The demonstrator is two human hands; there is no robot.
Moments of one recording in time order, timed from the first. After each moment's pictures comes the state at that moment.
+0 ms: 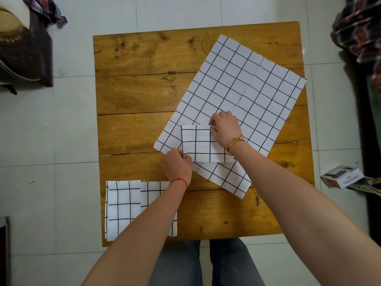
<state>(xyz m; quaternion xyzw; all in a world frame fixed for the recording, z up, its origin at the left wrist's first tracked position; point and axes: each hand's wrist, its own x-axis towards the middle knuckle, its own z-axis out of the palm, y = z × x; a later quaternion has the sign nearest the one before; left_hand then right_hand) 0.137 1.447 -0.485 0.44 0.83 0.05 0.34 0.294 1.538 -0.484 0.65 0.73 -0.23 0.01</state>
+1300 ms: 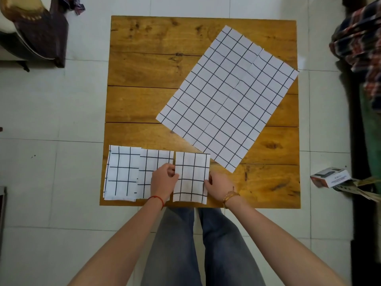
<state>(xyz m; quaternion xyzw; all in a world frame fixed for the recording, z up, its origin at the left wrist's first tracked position) 0.099 1.303 -0.461 0.43 0.79 0.08 0.44 0.284 1.311 -0.452 0.66 0.60 -0.43 0.13</state>
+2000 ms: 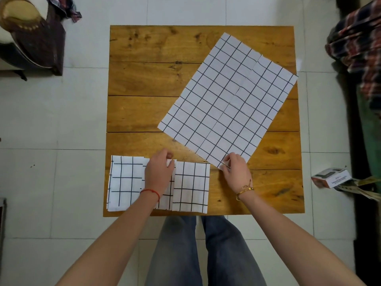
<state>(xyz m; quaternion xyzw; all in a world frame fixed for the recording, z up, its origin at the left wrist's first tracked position) 0.072 1.359 -0.447 0.58 0.74 0.12 0.32 0.314 1.352 -0.464 0.74 0.60 -0.29 -0.01</state>
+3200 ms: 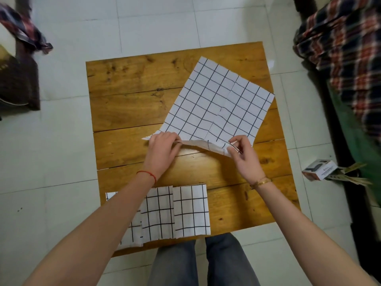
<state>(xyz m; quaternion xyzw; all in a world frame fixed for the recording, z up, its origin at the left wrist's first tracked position) 0.090 1.499 -0.418 0.77 0.56 0.10 0.27 0.346 1.433 -0.405 0.71 0.49 -0.41 -0.29</state>
